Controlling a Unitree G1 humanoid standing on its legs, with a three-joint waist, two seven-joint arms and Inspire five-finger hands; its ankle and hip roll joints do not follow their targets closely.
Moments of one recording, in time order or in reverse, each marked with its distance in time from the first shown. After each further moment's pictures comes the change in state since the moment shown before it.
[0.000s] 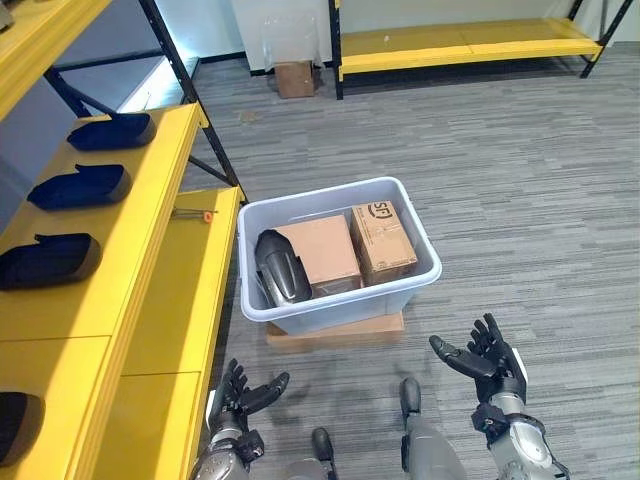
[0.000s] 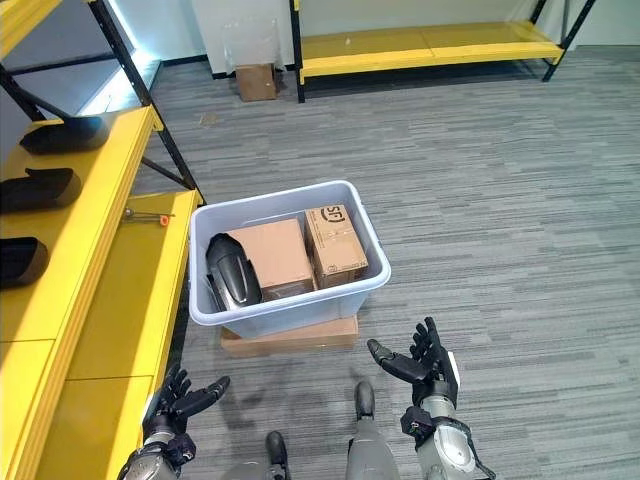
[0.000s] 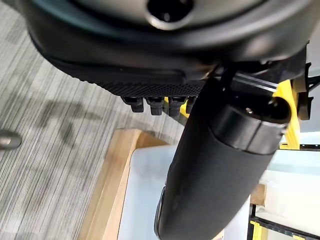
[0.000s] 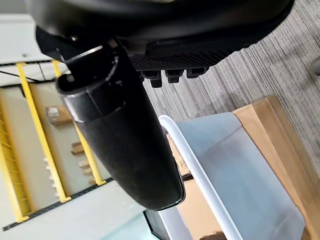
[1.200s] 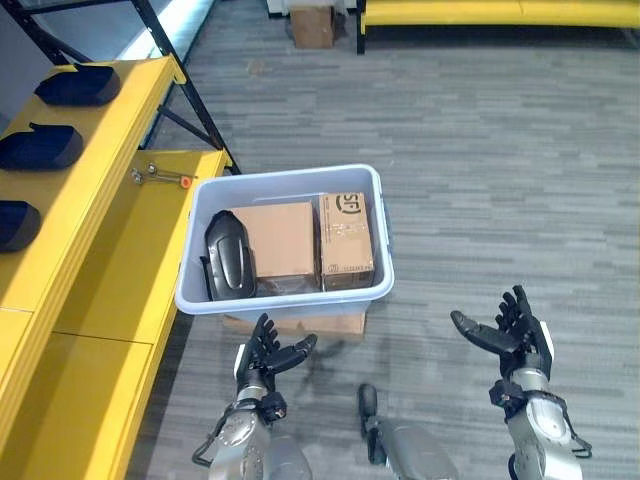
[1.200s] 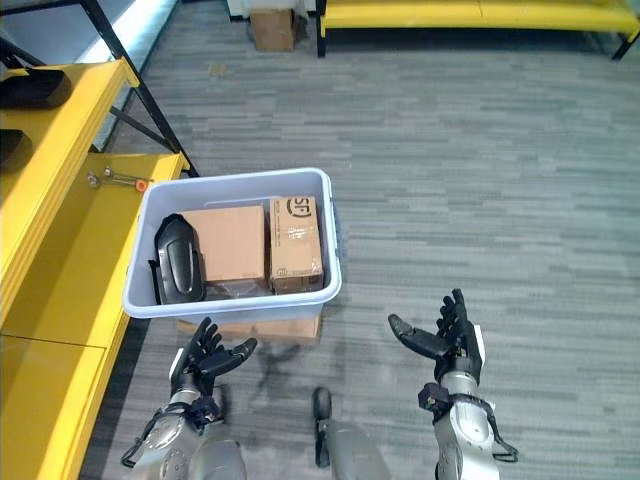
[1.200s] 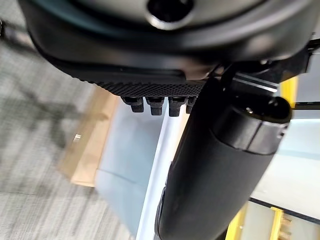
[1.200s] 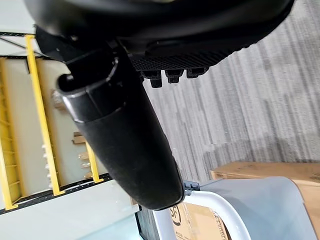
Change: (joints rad) left arm -0.148 -0.026 -0.066 0.009 -0.029 0.001 -0.026; right arm -0.118 -0.085 -0.047 -0.023 -0.018 -0.020 -0.057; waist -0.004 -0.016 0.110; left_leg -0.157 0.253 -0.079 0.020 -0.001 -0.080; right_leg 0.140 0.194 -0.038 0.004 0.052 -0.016
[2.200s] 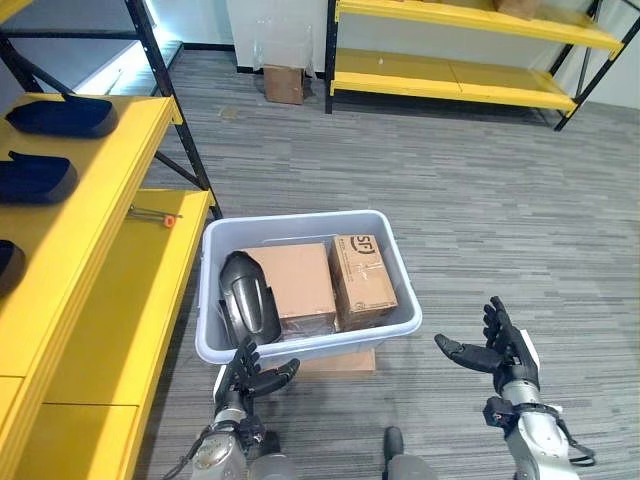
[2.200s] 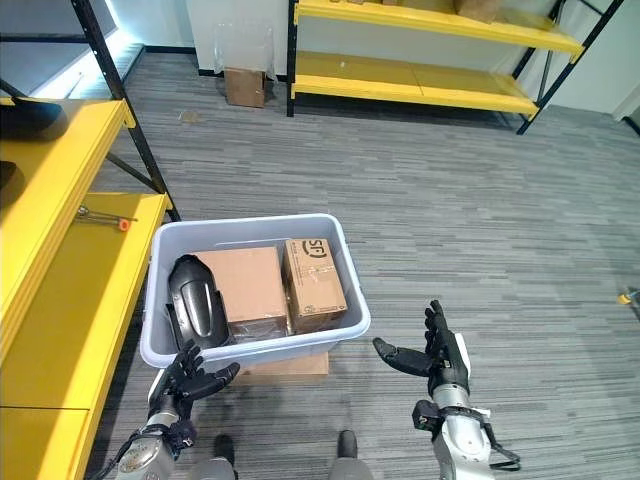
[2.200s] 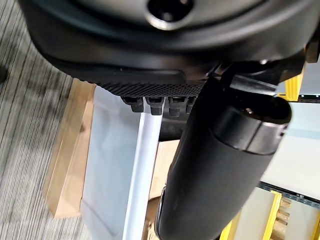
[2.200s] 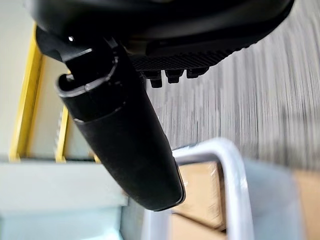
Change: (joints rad) left arm 0.103 0.114 -0.006 -0.029 0.000 -0.001 -0.021; right arm 0.068 -0.230 0.164 -0.026 -0.221 0.011 0.024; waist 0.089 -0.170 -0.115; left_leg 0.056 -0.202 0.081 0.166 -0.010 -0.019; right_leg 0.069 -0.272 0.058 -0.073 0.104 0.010
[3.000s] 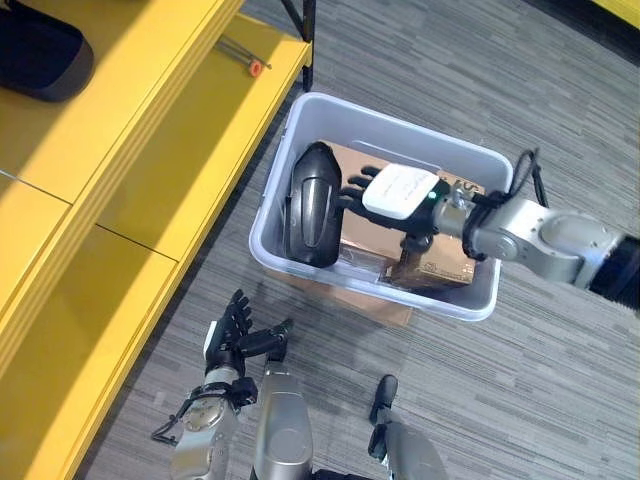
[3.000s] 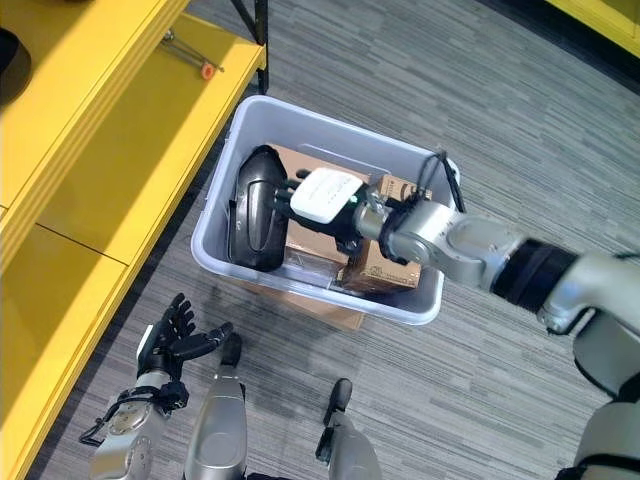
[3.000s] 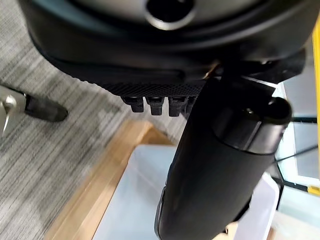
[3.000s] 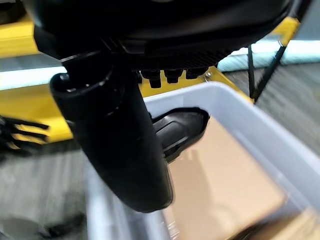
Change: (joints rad) left arm -0.110 0.082 -0.004 -0.127 -0.010 0.040 0.043; right arm -1.662 -0.702 1.566 0.157 -0.502 -0.120 -0.030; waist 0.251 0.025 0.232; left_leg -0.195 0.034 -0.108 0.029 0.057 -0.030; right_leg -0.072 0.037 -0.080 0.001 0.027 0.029
